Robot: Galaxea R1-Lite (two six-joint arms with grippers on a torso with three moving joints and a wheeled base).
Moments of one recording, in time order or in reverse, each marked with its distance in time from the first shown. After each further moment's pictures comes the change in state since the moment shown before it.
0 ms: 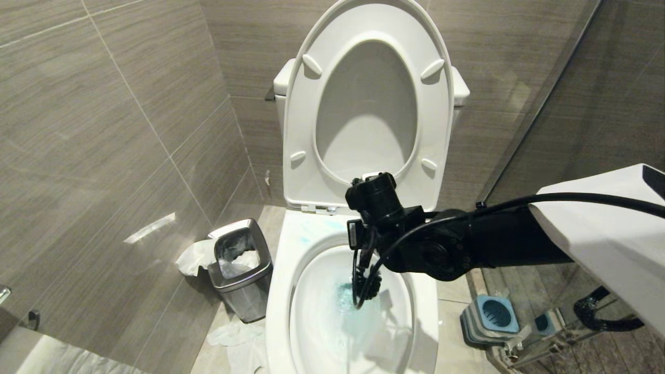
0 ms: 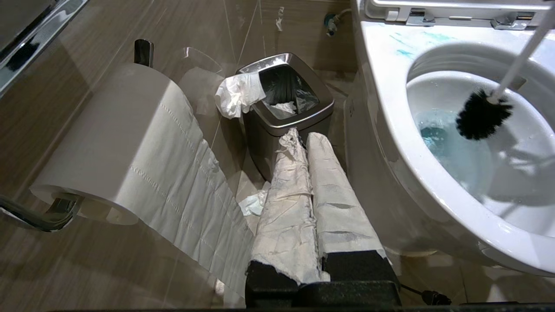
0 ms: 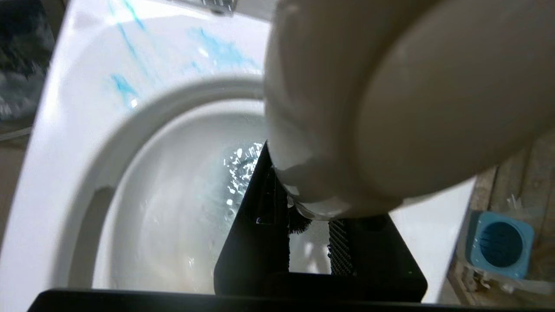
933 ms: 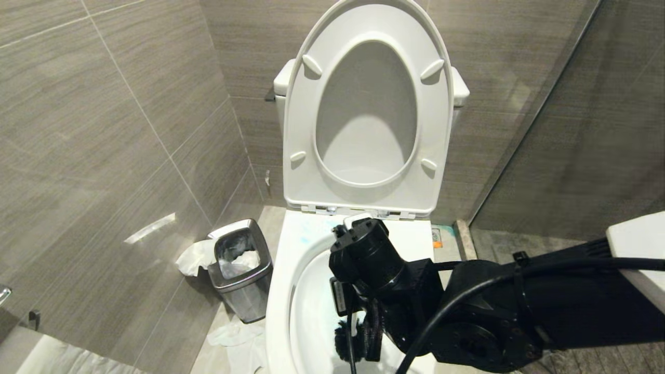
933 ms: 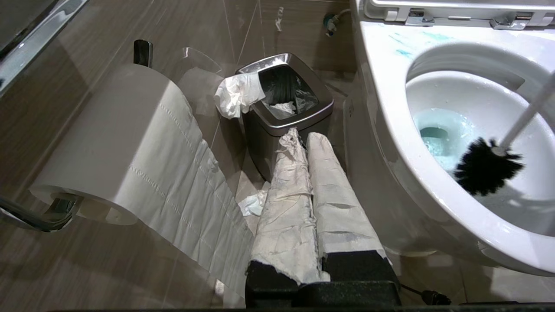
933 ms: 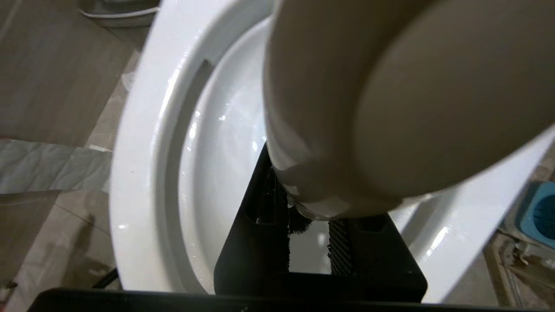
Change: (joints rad) left arm 0.000 0.000 0.000 0.000 0.000 0.000; right arm 0.206 -0.154 0.269 -0.010 0.043 0.089
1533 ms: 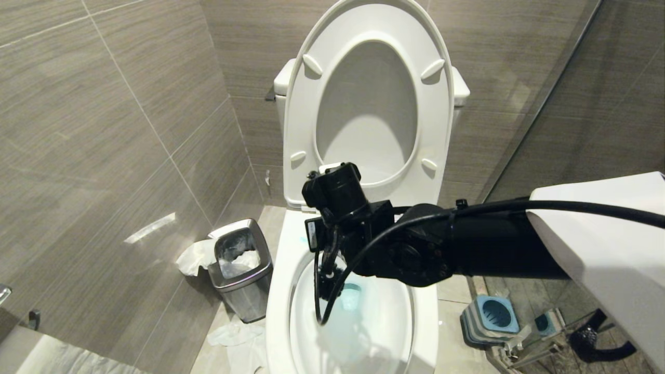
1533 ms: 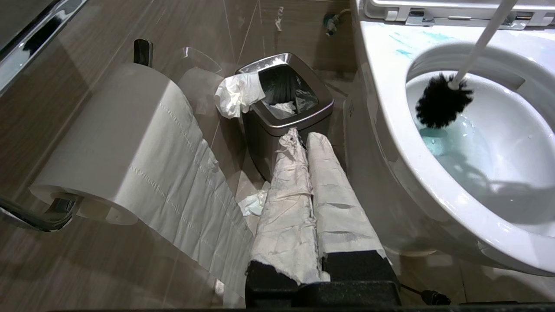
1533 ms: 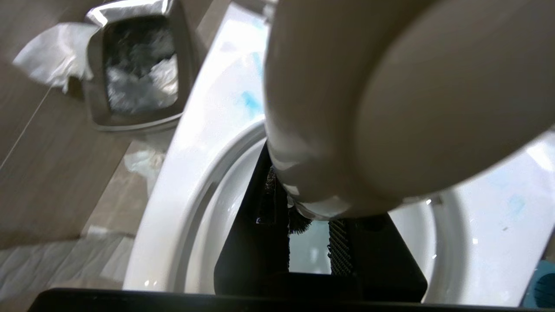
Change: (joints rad) left arm 0.000 0.000 0.000 0.000 0.000 0.000; right arm -0.082 0.195 -0.488 0.115 -0.004 -0.109
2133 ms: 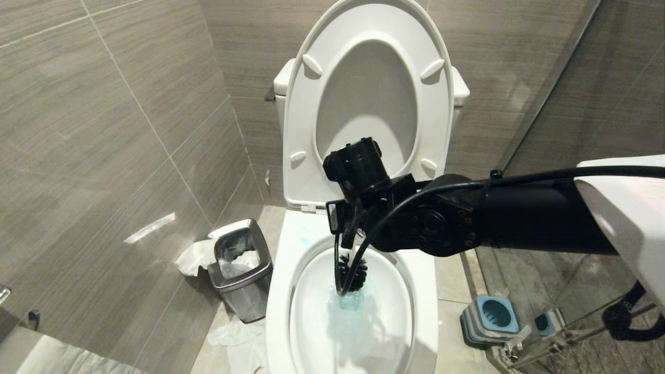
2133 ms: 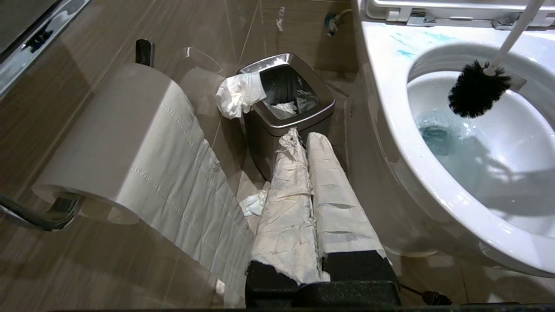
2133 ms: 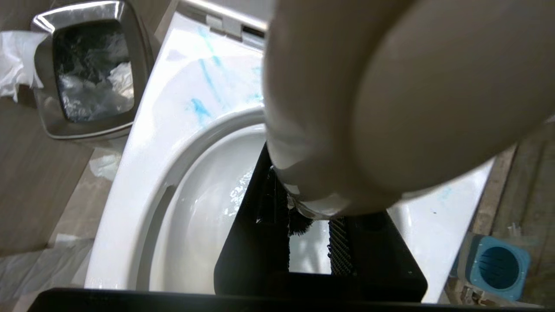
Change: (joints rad) left arm 0.000 0.000 0.000 0.000 0.000 0.000; right arm -0.049 -0.058 -0.034 0.130 -0.037 -0.006
